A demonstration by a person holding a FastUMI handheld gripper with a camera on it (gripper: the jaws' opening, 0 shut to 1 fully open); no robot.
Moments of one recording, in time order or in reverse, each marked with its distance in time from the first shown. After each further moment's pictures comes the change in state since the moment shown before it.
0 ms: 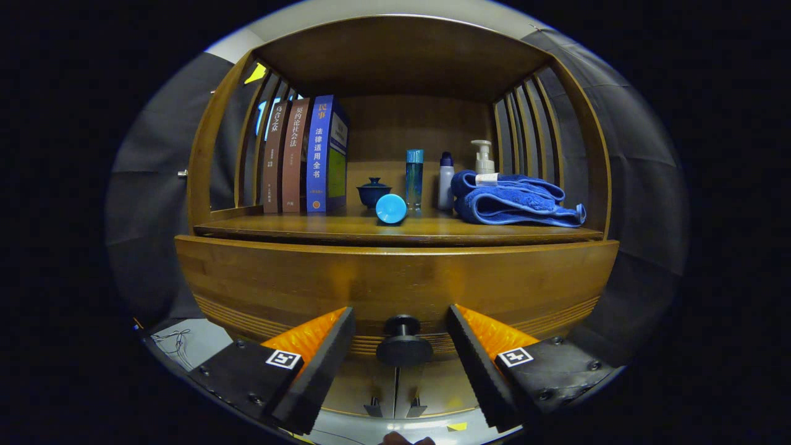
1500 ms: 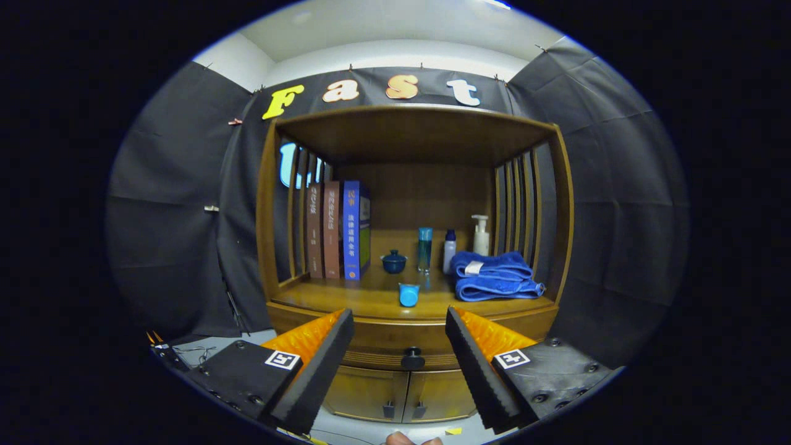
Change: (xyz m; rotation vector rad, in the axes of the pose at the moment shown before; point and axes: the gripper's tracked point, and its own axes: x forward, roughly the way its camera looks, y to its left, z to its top) arm -0.155 0.019 0.157 0.004 -0.149 0.067
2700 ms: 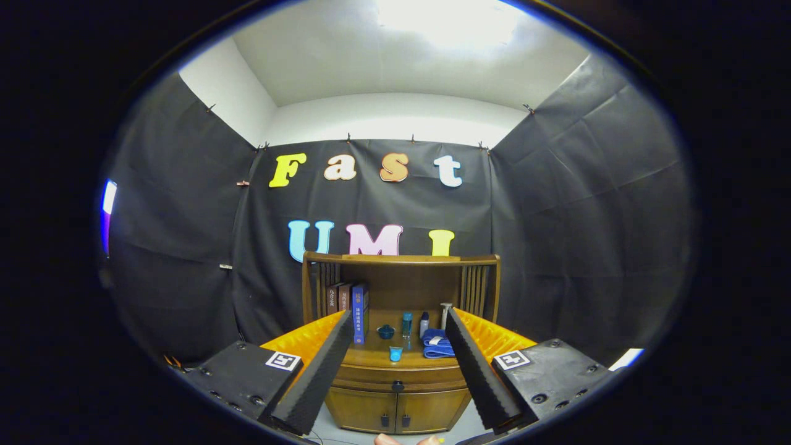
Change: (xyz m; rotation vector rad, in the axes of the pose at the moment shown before) arm -0.227 -0.009 0.235 -0.022 -0.234 -0.040
